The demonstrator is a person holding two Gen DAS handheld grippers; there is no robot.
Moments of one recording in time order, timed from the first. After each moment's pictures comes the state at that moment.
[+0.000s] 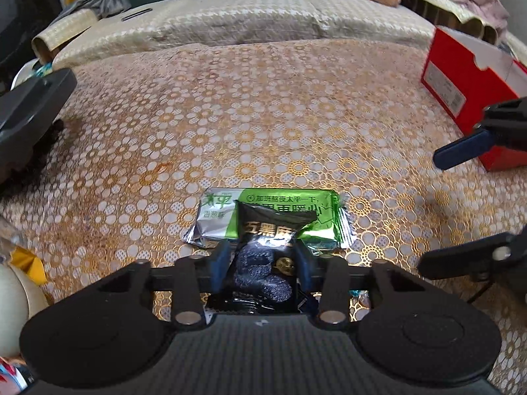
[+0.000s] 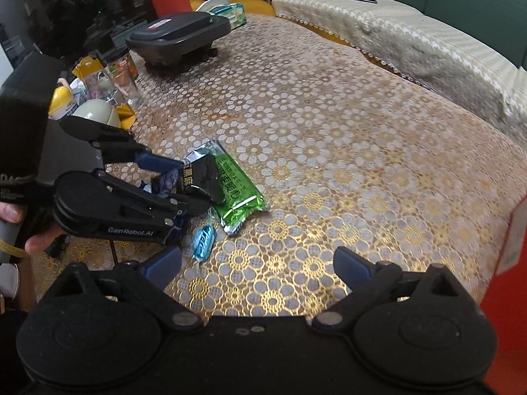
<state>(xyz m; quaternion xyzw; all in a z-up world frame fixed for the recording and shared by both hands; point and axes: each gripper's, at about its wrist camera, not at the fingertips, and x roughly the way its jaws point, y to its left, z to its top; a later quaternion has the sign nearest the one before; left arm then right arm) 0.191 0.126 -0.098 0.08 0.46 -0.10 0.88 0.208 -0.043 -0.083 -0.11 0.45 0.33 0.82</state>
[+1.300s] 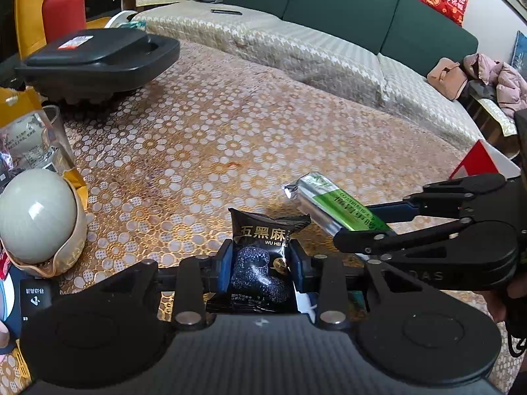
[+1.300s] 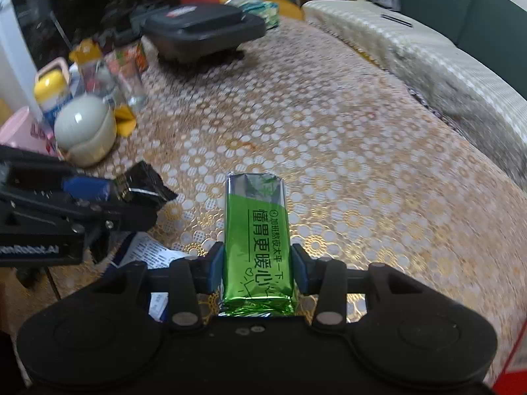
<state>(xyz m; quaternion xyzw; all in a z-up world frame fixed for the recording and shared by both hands) 0.157 0.178 -0.062 -0.09 0.42 -0.02 0.90 0.241 0.023 -0.087 -0.16 0.42 0.34 0.82</state>
